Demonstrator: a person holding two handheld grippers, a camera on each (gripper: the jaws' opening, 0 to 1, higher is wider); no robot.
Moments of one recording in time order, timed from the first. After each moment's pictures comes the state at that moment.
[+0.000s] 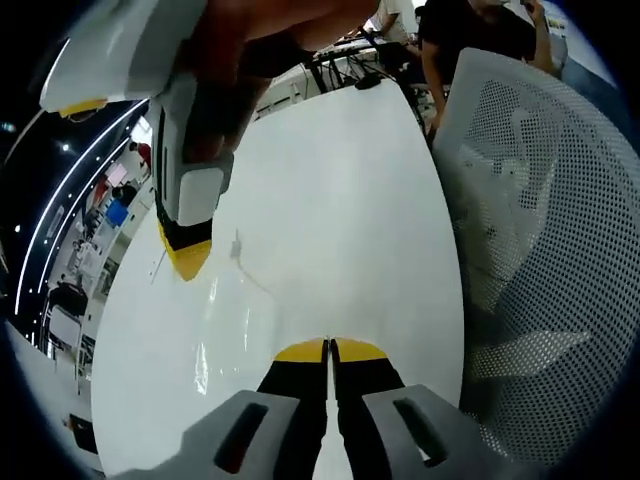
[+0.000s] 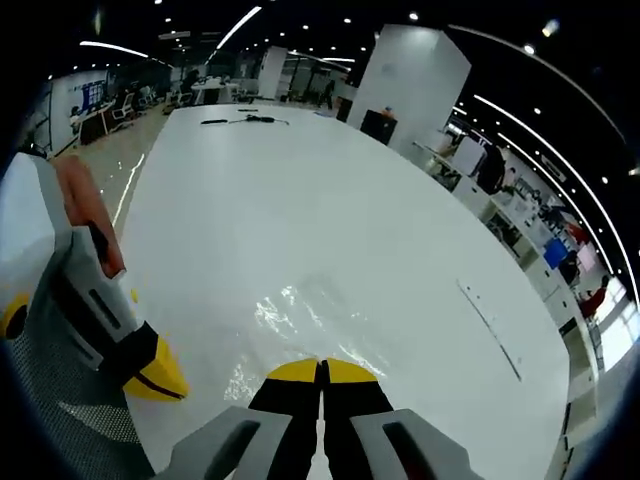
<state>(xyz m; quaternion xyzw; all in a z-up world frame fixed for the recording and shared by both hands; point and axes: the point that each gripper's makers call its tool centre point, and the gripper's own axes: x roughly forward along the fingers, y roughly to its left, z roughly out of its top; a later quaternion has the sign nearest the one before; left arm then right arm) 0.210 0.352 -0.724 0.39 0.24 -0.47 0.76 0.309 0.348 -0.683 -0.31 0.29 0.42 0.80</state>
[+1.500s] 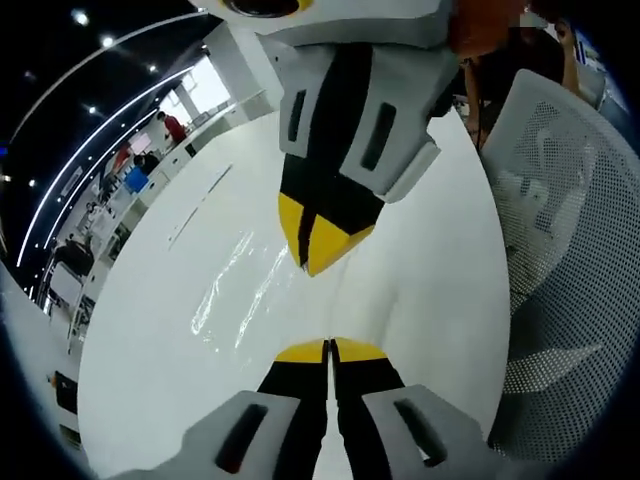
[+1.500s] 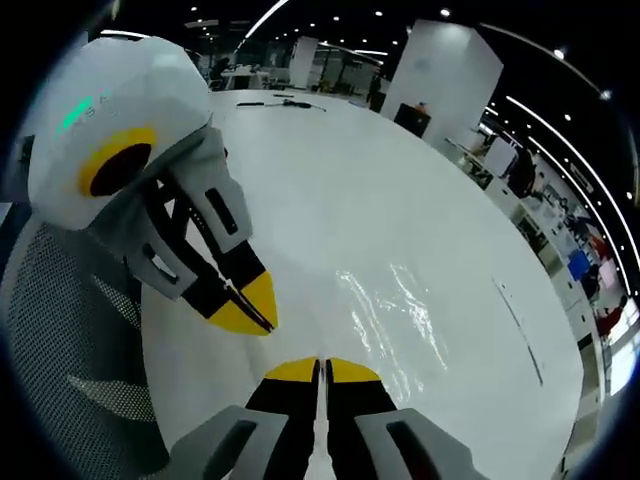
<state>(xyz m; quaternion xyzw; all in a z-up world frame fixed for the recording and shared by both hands) 0.255 0.380 -0.725 0.34 0.27 -0.42 0.80 0.270 0.353 -0.710 -0.33 0.31 0.47 0.76</state>
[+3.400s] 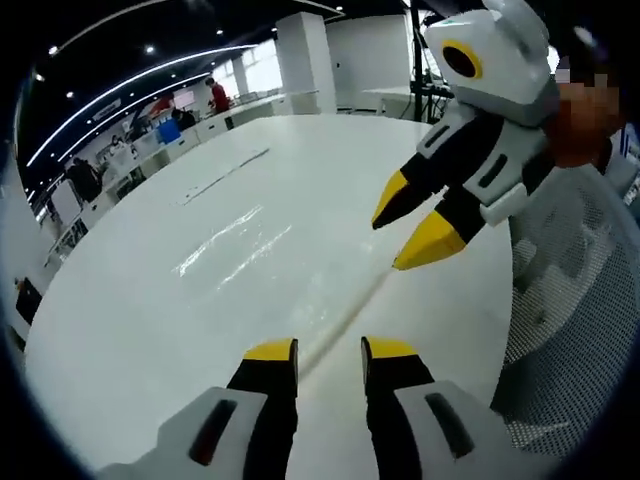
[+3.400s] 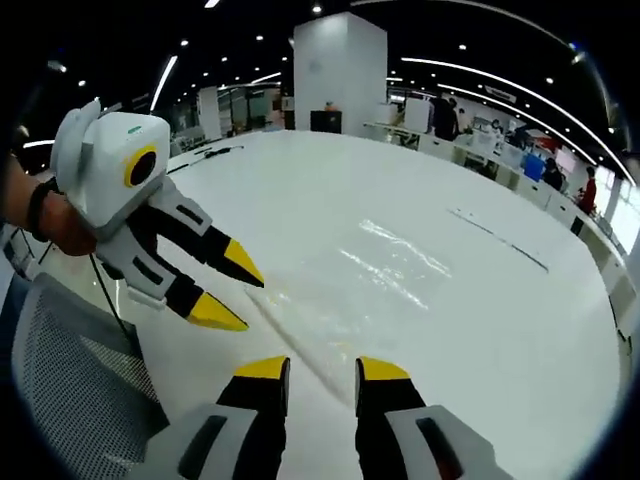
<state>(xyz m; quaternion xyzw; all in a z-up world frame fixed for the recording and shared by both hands) 0.268 0.391 -0.729 0.18 0.31 -0.36 0.86 0.263 0.304 -0.721 -0.14 0.34 0.37 0.86</state>
